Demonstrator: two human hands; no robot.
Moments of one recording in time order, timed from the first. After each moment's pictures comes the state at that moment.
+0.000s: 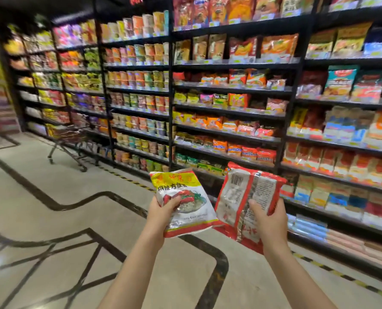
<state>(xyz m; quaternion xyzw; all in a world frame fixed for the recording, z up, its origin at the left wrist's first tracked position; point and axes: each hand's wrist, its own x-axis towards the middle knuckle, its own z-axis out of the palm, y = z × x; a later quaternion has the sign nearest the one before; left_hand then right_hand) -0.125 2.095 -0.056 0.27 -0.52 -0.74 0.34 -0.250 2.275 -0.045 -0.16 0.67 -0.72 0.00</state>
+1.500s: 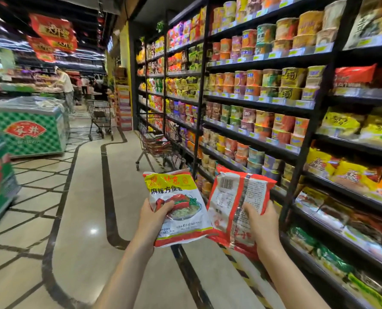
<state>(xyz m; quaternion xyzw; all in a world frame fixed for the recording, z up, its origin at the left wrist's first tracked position) -0.423 1.222 -0.052 0.40 -0.44 -0.59 0.54 -0.633 1.285 -0.046 -0.35 0.63 -0.66 0.21</state>
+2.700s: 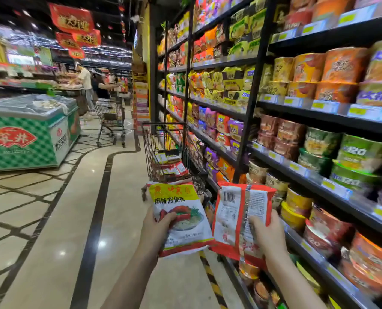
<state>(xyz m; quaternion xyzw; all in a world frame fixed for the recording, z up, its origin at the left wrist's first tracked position) -0.571 0.320 -0.077 0.46 -0.43 -0.50 0.59 -0.797 0.350 -0.068 -0.39 0.66 -0.59 0.26</state>
